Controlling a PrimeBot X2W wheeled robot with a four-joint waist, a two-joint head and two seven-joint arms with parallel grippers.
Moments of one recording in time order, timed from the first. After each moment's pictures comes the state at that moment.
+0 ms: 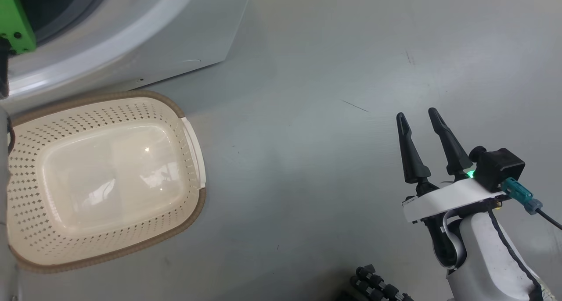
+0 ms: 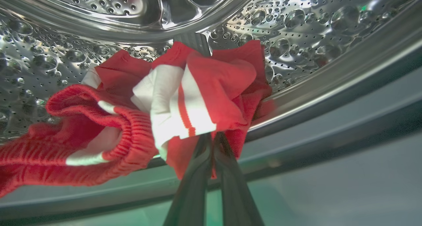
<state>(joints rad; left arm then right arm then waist) -1.08 0.27 -0.13 0.77 -0.26 0.07 0.28 -0.24 -0.04 0.16 0.24 0.37 0.12 -0.25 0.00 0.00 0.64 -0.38</state>
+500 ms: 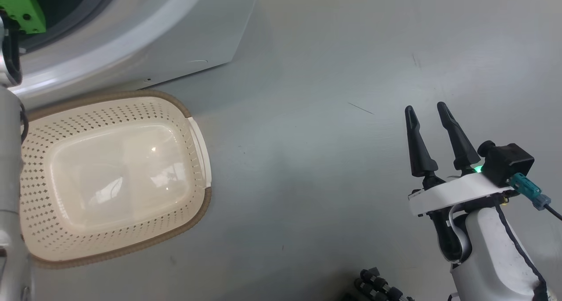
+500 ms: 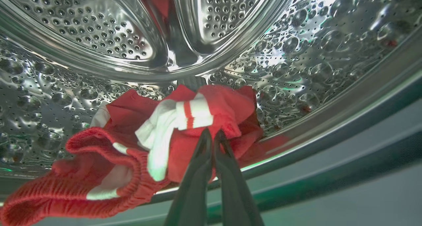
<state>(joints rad) -1.12 0.24 -0.13 0.79 -0.25 0.08 0.16 -0.26 -0.04 0.14 0.24 0.37 0.12 -0.25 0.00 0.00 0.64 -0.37</state>
